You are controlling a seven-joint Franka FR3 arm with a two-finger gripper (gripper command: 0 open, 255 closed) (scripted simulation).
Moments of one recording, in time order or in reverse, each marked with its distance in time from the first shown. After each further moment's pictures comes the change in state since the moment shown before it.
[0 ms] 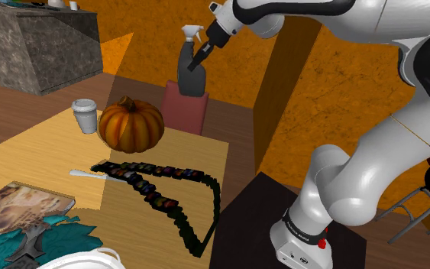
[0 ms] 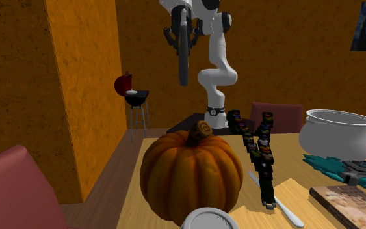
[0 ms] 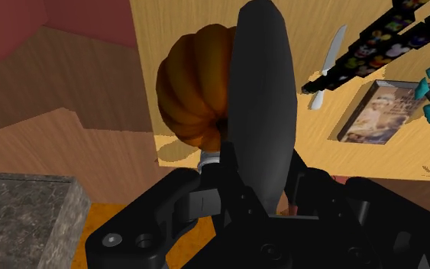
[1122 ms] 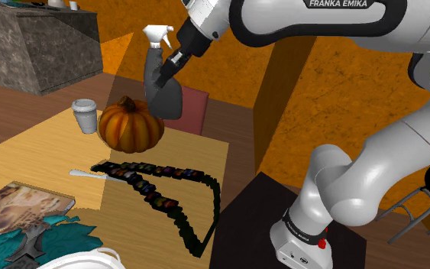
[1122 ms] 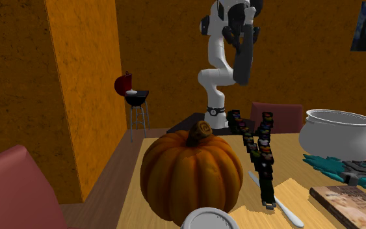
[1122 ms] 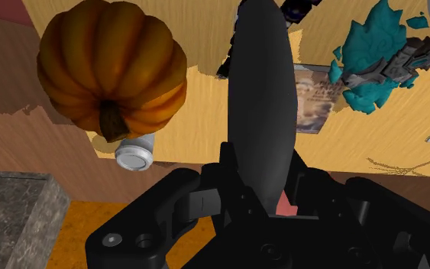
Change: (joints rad) arm 0.032 -0.126 0.369 -0.157 -0.105 0.073 0.454
